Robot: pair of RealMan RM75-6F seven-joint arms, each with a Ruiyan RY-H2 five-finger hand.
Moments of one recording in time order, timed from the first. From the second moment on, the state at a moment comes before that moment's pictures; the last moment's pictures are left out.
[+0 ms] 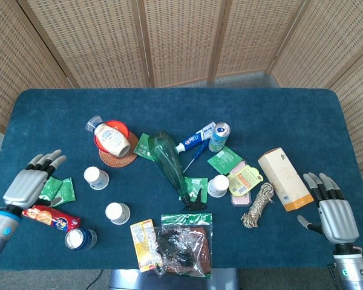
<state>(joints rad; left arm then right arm) -0.39 -1.00 -0.10 -1.77 1.30 1.00 0.12 0.10 -1.19 0.05 -1.59 -1.56 1.49 -0.03</state>
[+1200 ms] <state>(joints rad) -0.73 -1.31 -0.06 -1.73 0.71 1.00 0.73 0.10 -1.18 0.04 -1.59 -1.56 1.48 -0.01</state>
